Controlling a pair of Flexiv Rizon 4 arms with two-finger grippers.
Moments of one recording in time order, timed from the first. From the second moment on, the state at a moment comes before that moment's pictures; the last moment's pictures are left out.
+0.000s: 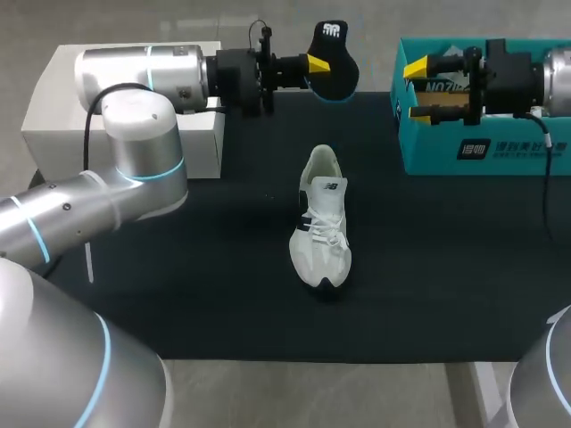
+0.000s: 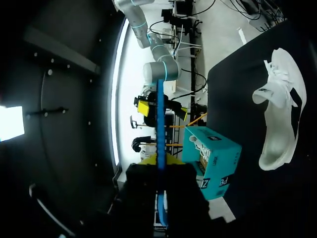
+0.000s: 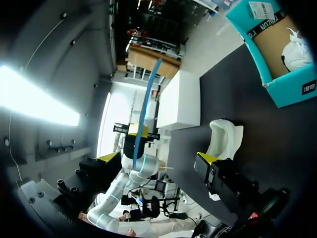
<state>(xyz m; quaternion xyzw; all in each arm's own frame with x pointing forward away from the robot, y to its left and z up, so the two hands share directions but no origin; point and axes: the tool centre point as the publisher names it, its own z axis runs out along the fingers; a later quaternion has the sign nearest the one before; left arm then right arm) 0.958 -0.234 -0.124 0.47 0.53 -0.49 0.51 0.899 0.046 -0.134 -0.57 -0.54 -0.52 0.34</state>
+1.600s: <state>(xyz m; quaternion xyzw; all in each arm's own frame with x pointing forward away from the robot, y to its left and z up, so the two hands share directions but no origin) 0.967 -0.303 -0.113 0.52 0.46 -0.49 0.53 0.941 0.078 -0.113 -0.52 -0.59 -0.50 0.35</state>
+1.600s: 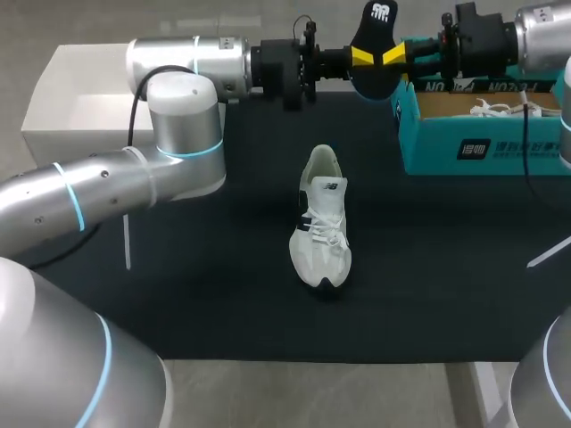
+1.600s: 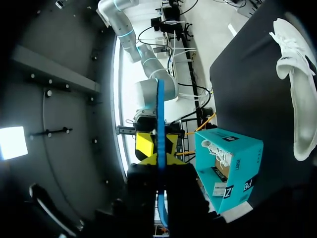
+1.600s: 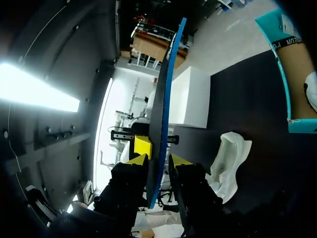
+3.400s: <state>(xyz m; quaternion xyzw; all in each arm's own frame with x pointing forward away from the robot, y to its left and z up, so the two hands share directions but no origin) 0.963 -0.142 -0.159 0.61 0.54 -0.39 0.43 0.942 0.074 -0.116 -0.50 -0.61 -0.51 0.34</state>
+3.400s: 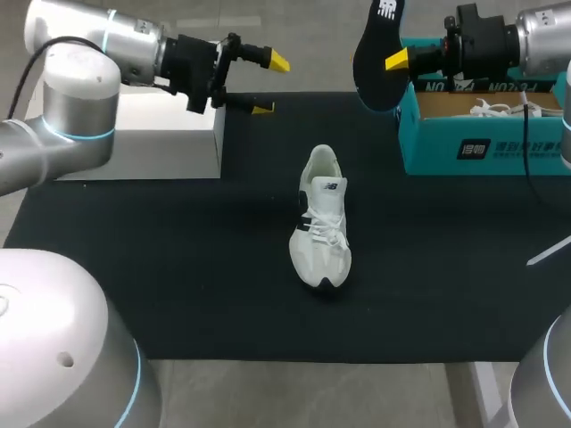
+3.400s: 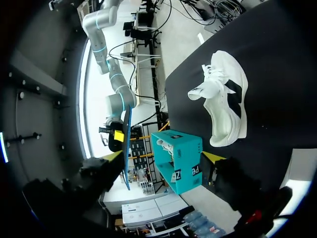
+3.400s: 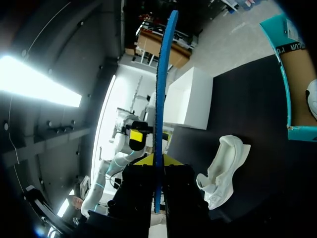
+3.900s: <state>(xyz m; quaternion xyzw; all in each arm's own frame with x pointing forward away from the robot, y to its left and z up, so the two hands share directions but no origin) 0.975 -0.081 -0.171 0.64 0.58 -0.33 0.40 0.951 0.079 -0.090 -0.45 -0.65 -0.57 0.23</state>
